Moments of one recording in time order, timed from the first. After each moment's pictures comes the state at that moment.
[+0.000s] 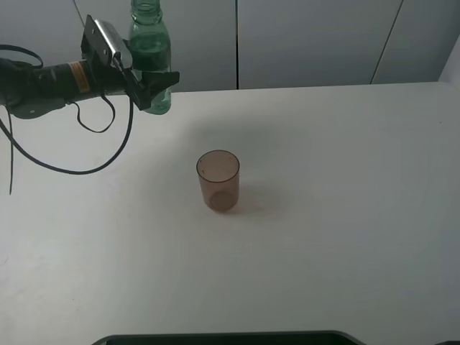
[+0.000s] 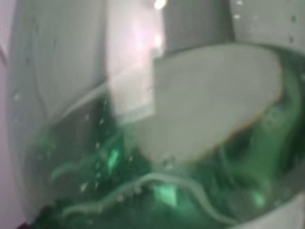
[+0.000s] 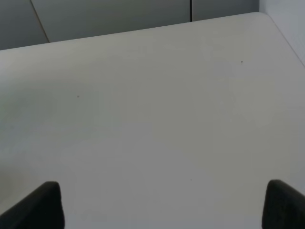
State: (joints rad) left arm -0.20 2.14 -1.15 1.11 -1.08 -0.31; right arm -0.03 0.00 -0.51 -0.01 1.11 0.11
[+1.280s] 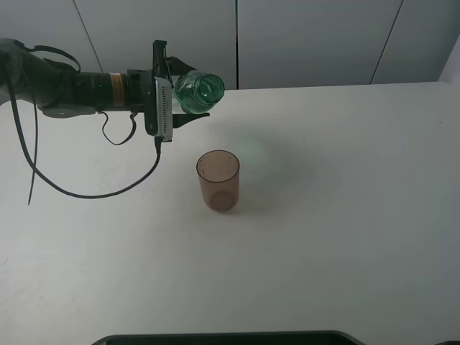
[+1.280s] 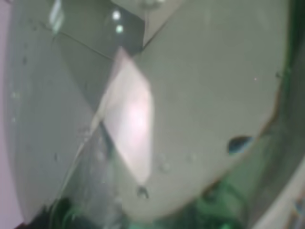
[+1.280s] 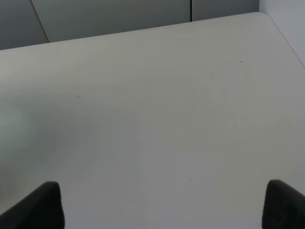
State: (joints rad) left arm -0.36 2.14 -1.16 1.21 -0.95 0.33; right arm -0.03 0.00 -0.51 -0.01 1.11 0.11
